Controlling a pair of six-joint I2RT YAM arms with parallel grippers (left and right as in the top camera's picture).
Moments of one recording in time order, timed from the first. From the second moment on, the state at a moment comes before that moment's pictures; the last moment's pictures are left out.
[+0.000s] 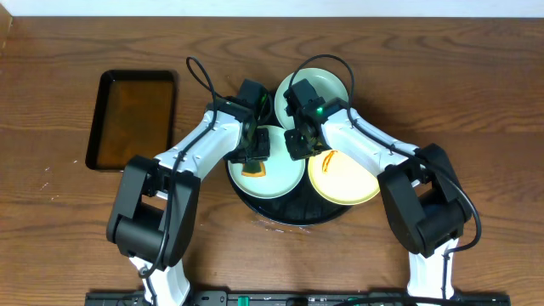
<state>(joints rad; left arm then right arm) -0.39 1.92 1.27 -0.78 0.10 -0.44 0.56 2.08 1.45 -0.71 -0.09 0.30</state>
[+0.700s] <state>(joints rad) -0.40 1.82 1.26 -0.79 0.18 -0.52 0.56 2.08 1.45 -0.71 -0.09 0.30</state>
